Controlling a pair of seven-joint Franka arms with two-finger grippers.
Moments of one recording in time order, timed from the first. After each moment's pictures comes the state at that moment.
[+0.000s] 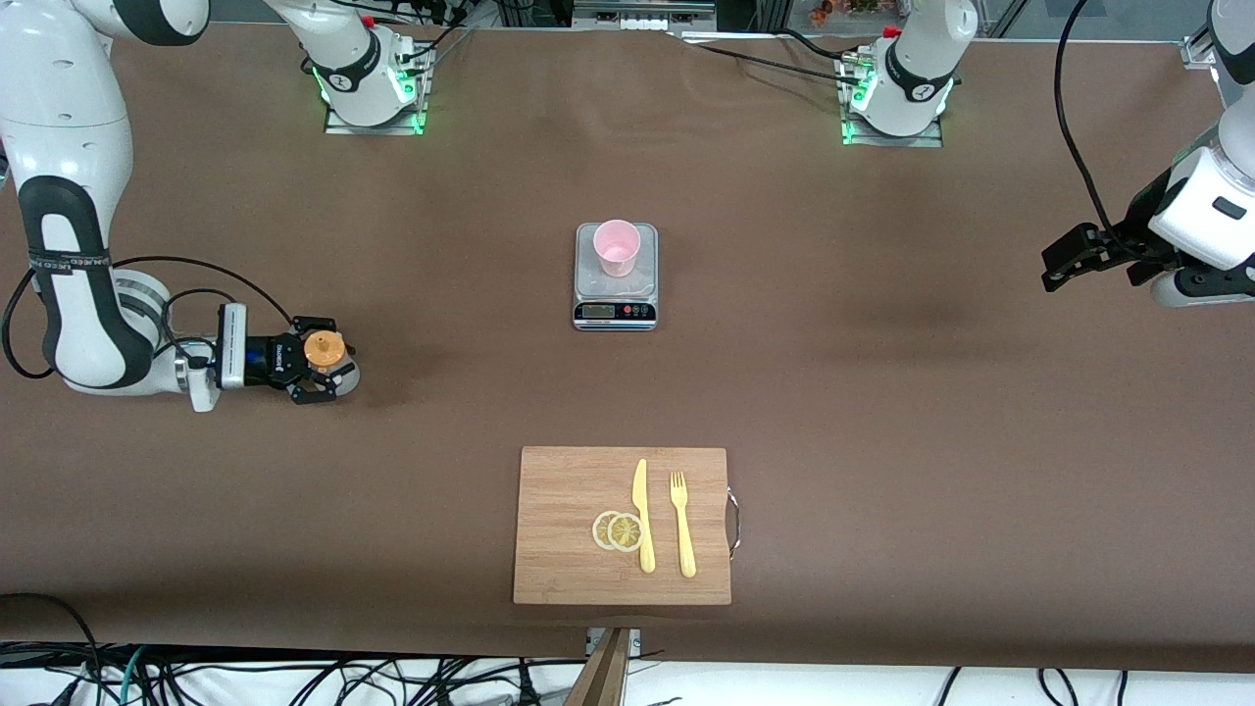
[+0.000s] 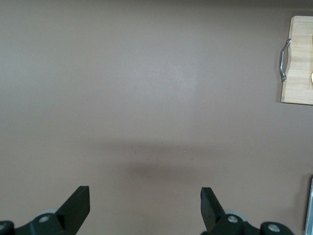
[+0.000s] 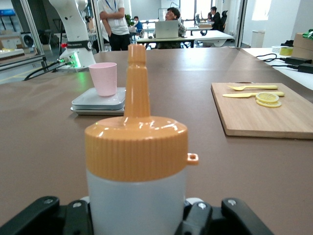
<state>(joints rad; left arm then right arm) 0.07 0.02 -0.11 -1.65 0.04 1.70 -0.15 -0.14 0.75 -0.10 -1.68 1.09 1.58 -2.48</state>
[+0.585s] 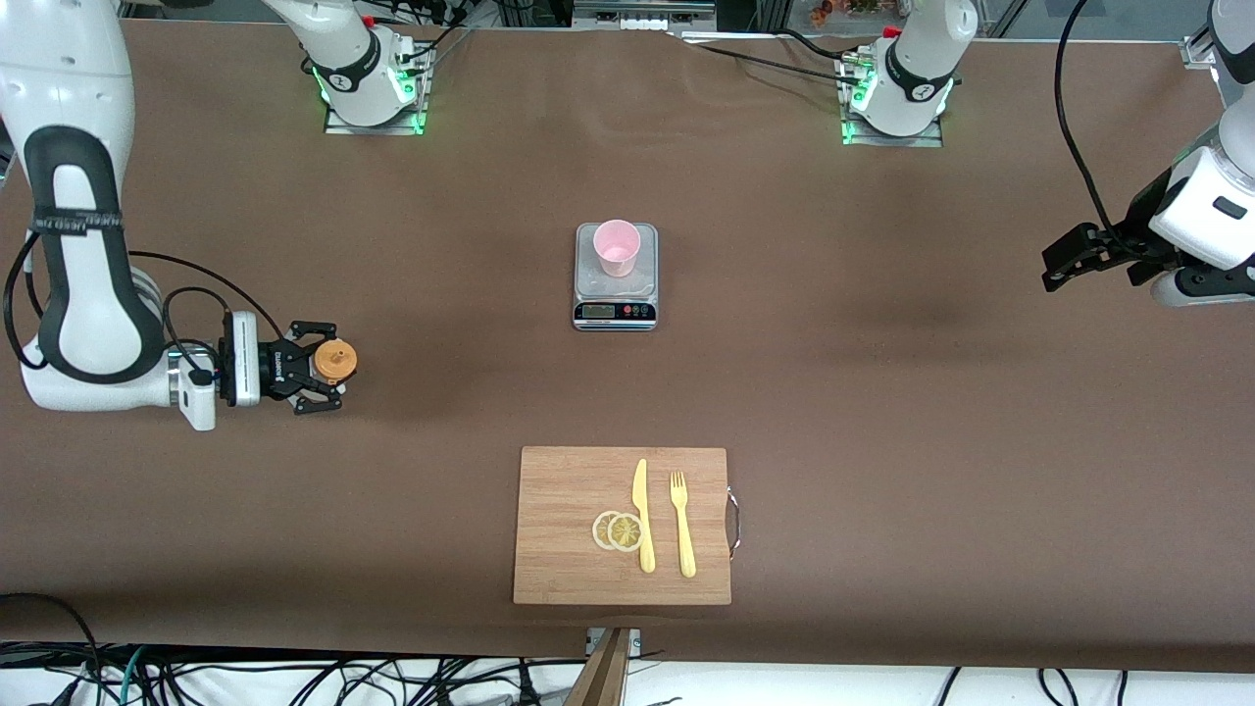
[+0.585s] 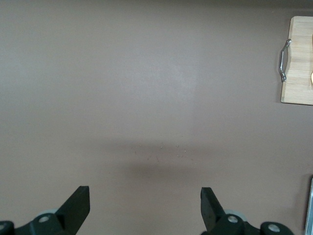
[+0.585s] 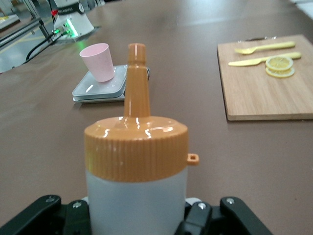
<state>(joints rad) 0.07 0.02 -0.11 -1.65 0.04 1.70 -0.15 -0.02 0.59 -0.10 -1.64 0.85 1.68 -2.07</state>
